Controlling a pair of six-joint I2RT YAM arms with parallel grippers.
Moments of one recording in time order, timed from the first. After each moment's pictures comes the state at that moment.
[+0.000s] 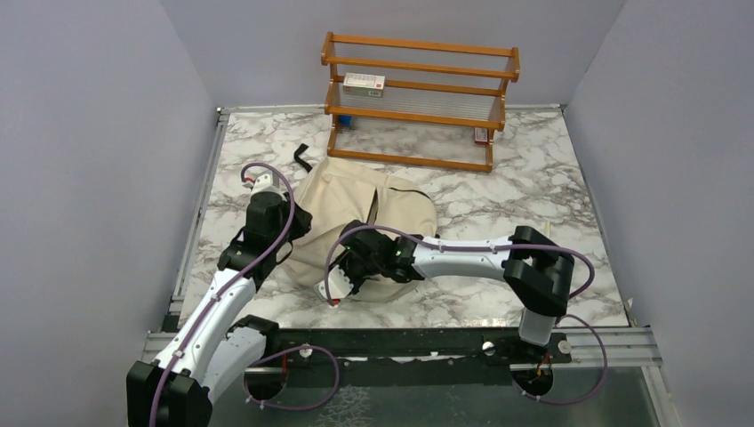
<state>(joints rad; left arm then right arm) -0.28 0.85 0.59 -0.26 -0.07 -0.61 1.18 1.81 1.18 -0.15 -0.18 -1.23</state>
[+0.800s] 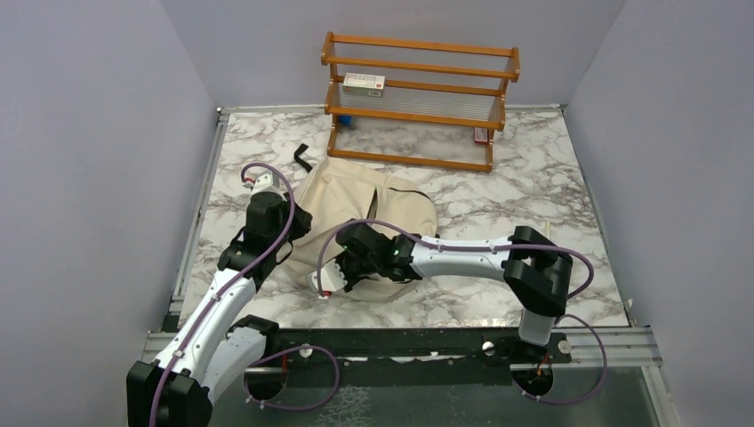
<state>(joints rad) -0.28 0.85 0.59 -0.26 -0.07 -0.61 1.19 1.82 1.21 -0.17 -0.15 -1.06</state>
